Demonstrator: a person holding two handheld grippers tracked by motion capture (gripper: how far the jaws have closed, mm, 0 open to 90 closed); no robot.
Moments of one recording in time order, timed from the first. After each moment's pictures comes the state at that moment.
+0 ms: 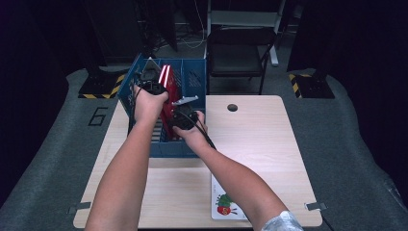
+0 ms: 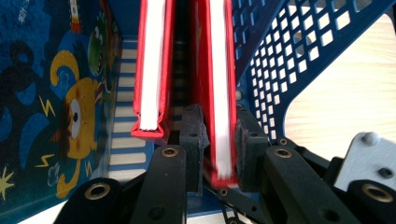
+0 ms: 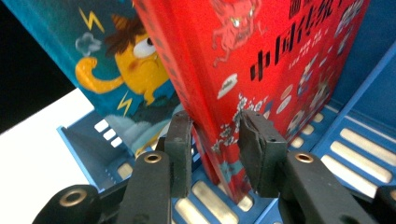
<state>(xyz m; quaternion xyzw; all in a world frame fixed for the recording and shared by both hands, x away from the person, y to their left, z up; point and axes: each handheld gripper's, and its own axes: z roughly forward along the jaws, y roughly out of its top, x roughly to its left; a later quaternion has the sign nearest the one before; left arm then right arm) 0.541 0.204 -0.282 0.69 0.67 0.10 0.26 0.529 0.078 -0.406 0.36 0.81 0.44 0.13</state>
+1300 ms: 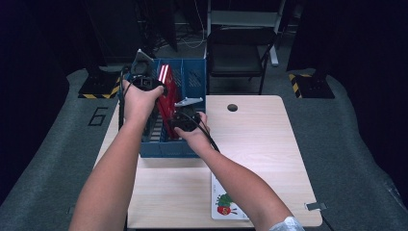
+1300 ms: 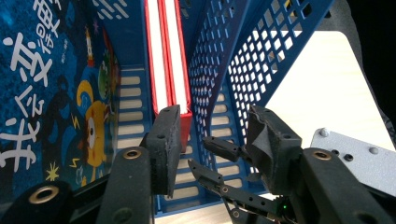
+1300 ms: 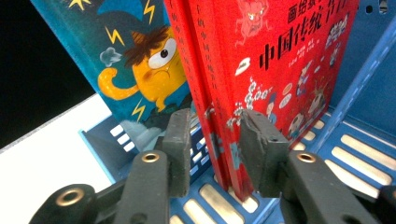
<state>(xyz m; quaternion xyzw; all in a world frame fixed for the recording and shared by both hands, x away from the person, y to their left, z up) 0.512 0.216 -0.243 0.70 0.63 0.13 0.31 0.516 0.068 -0.400 0.35 0.80 0.47 0.12</state>
